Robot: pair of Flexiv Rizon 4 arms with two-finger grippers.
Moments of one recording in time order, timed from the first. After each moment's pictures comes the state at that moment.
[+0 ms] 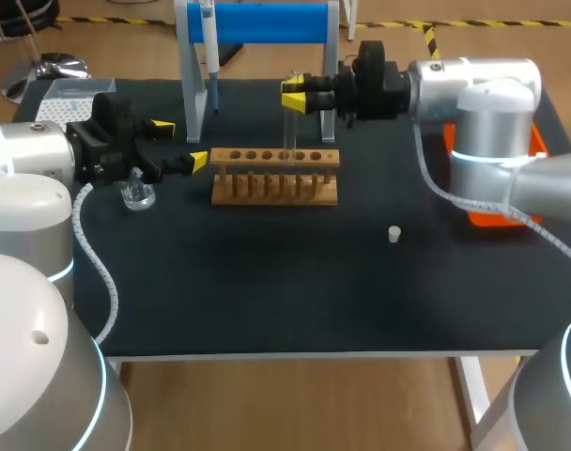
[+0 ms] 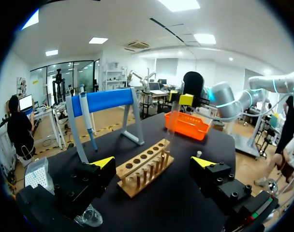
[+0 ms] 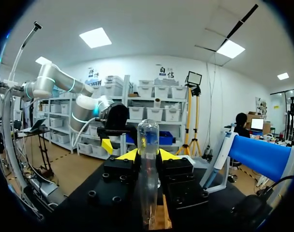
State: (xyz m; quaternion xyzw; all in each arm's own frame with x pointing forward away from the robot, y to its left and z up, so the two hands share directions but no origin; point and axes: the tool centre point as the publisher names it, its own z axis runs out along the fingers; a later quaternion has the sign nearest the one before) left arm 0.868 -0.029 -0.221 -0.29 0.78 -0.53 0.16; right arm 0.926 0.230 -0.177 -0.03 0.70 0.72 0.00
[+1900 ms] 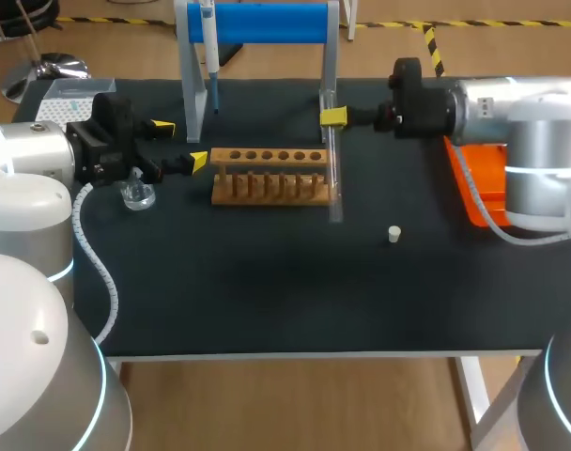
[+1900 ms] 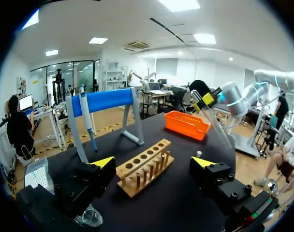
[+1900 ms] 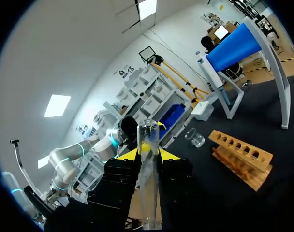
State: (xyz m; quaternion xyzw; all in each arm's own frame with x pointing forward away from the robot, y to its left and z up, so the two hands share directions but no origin) left arm 0.868 -0.029 -0.221 -0.29 0.78 -0.53 0.16; right arm 0.871 0.171 -0.183 0.29 0.65 0.64 -0.31
